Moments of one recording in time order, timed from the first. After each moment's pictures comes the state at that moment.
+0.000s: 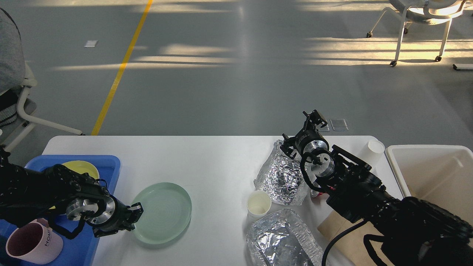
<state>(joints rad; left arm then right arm) -1.30 0.36 1.04 -1.13 -0.17 -0.17 0.18 0.84 0.10 0.59 0.30 0.21 -0.01 0.17</state>
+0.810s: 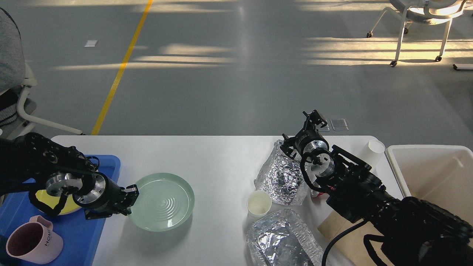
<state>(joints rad) -1.61 0.47 1.13 -1.37 -0.16 -0.25 0.18 0.84 0.10 0.59 0.30 0.21 -0.01 0.17</state>
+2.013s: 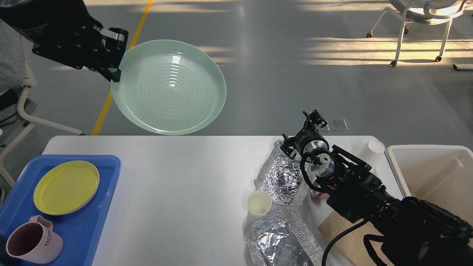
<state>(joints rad) -2.73 0.38 1.33 -1.40 -0.14 -0.96 0.18 0.84 0.10 0.59 0.30 0.21 -0.01 0.17</state>
